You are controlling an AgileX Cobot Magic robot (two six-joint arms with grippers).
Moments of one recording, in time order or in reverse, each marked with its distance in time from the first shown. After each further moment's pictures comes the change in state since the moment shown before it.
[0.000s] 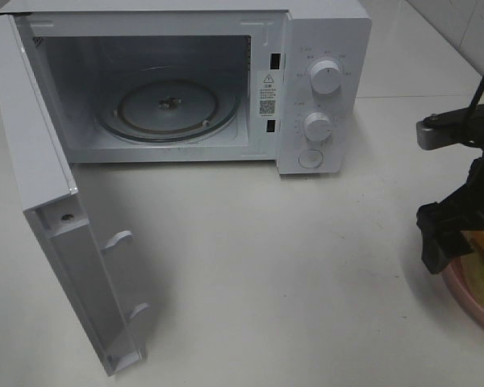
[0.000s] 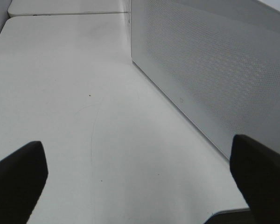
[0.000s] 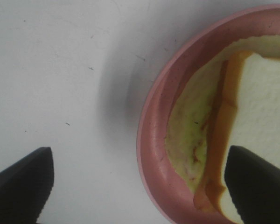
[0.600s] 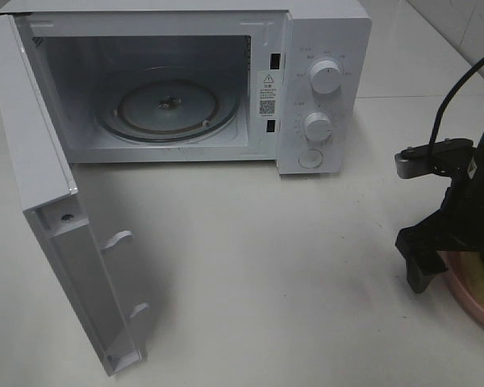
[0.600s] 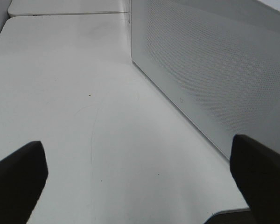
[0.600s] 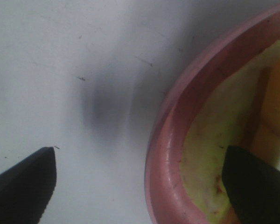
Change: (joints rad) left arm 0.000 0.000 0.000 0.000 0.000 0.000; right arm 0.000 0.169 0.000 -0.004 -0.084 0.038
